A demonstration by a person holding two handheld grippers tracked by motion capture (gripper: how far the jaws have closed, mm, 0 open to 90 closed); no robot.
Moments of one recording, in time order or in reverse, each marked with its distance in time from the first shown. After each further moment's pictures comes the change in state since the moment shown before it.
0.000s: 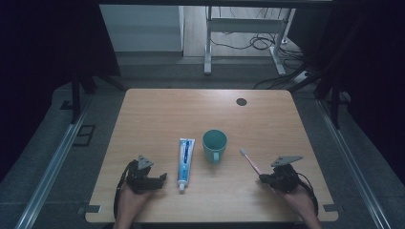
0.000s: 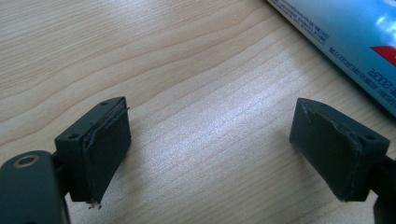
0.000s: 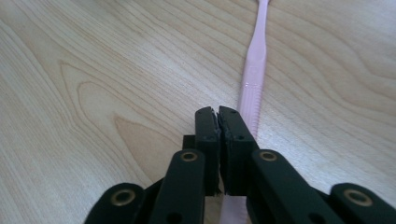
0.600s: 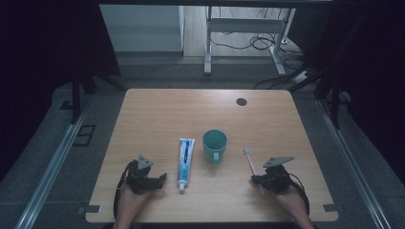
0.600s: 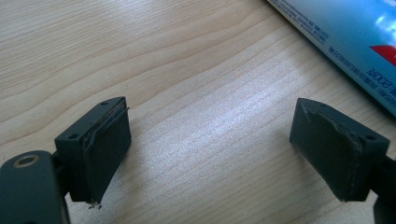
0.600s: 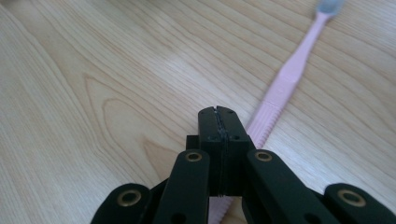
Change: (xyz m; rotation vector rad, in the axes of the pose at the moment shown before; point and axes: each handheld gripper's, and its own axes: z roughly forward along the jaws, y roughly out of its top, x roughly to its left) left arm 0.000 0.000 0.000 0.001 -0.001 0.002; right arm 0.014 0.006 0.016 -0.016 0.047 -0.012
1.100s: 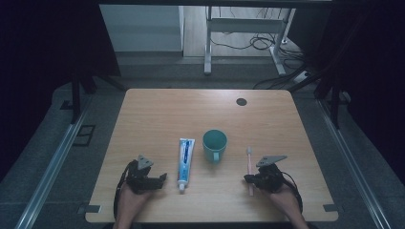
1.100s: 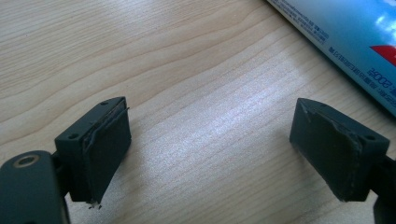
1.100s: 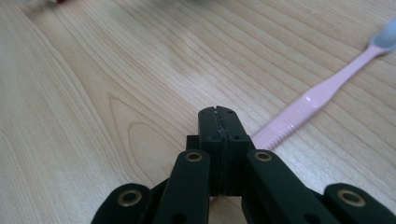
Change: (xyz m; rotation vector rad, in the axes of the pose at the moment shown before) left arm 0.000 0.000 0.000 0.000 0.000 0.000; right arm 0.013 0.013 0.012 -0.012 0.042 -0.023
